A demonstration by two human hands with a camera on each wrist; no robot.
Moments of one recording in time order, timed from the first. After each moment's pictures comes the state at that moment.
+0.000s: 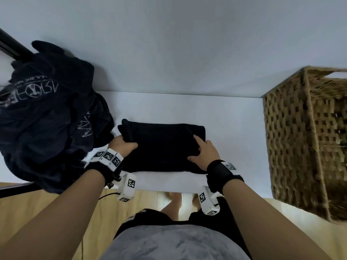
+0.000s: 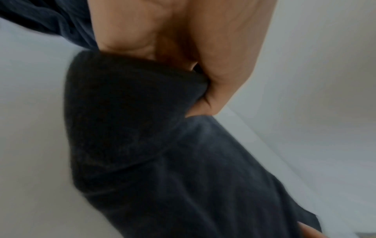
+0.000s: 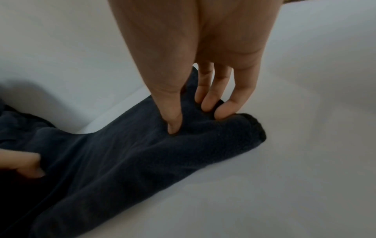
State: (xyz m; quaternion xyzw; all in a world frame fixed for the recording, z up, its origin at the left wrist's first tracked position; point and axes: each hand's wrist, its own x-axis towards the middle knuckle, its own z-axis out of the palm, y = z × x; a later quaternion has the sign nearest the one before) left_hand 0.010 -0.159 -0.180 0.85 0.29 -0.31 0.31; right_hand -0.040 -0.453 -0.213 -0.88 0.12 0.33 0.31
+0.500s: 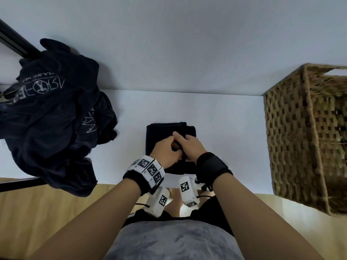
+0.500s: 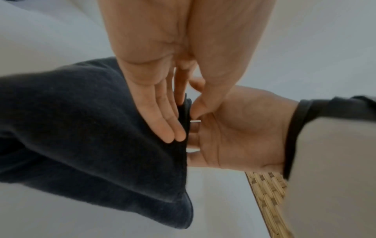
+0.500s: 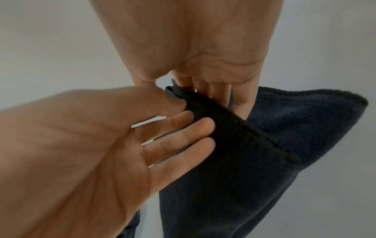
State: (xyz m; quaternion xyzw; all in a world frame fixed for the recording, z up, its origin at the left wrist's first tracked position) left_hand -0.035 -0.274 -0.144 0.84 0.07 -0.34 0.42; right_hand -0.026 -0.397 -0.177 -0.72 0.24 0.32 0.56
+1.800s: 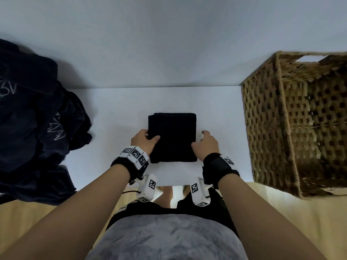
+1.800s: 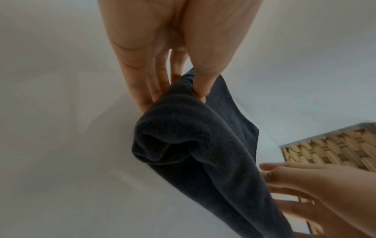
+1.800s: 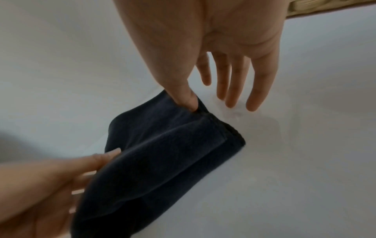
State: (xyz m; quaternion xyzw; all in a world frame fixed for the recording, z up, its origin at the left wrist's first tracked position) left_hand -0.006 -0.280 -0.200 0.87 0.19 -0.29 0.35; right_hand -0.049 -0.488 -0.182 -0.84 0.31 0.27 0.36
